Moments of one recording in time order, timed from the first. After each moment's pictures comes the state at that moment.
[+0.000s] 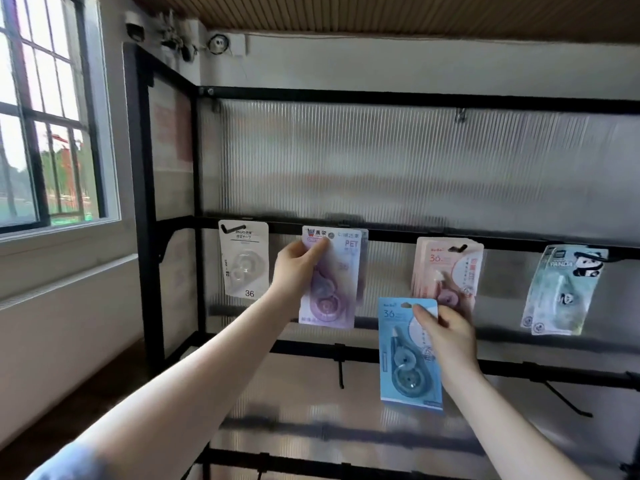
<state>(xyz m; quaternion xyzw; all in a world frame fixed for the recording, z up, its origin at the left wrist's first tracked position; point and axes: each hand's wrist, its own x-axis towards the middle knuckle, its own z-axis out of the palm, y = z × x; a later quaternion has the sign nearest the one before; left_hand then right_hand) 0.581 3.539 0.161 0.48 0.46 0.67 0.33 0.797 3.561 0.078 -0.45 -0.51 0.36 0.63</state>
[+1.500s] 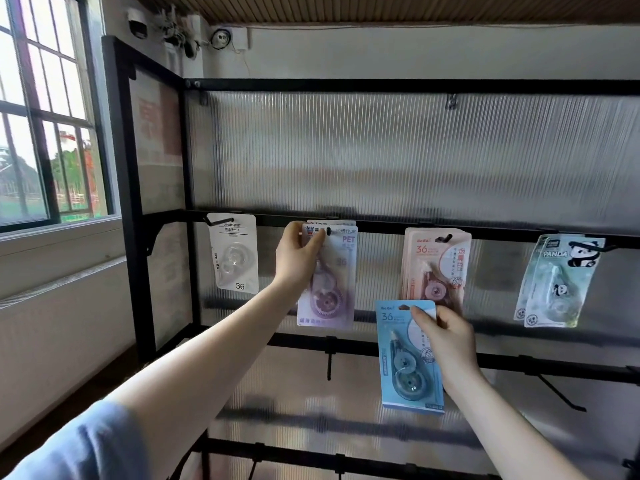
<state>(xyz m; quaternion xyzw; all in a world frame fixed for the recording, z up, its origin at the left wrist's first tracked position) 0.601 3.573 0.154 0.51 0.49 0.69 0.16 0.823 3.565 0.064 -0.44 -0.53 0.37 0.63</state>
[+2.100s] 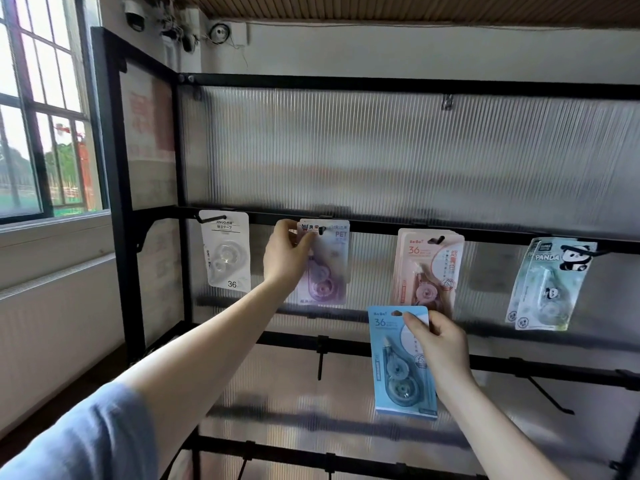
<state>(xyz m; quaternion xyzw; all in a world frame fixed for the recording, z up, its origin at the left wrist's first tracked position) 0.596 3.583 0.153 0.51 0.57 0.64 0.07 0.828 3.562 0.059 -0.44 -0.55 0.35 0.61</state>
